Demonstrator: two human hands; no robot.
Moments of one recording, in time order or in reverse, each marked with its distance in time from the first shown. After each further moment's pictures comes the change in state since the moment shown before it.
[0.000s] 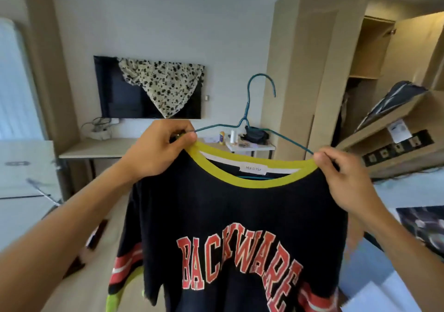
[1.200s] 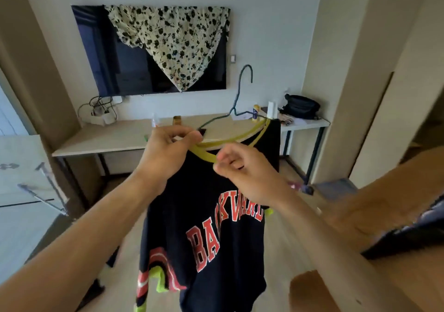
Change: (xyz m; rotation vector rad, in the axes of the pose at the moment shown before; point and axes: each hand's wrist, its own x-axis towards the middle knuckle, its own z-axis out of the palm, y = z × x) left_hand 0.194 -0.517 0.037 -0.343 0.234 -0.642; right_hand 0.327 0.104 0.565 0.419 -0.472 0.172
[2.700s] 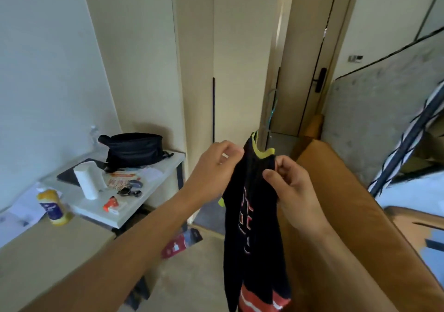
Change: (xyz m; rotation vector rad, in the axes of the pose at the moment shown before) left_hand 0.657 -0.122 0.649 -0.257 -1.157 0.396; right_hand 0.385 0.479 -0.370 -0.058 1.146 0.429
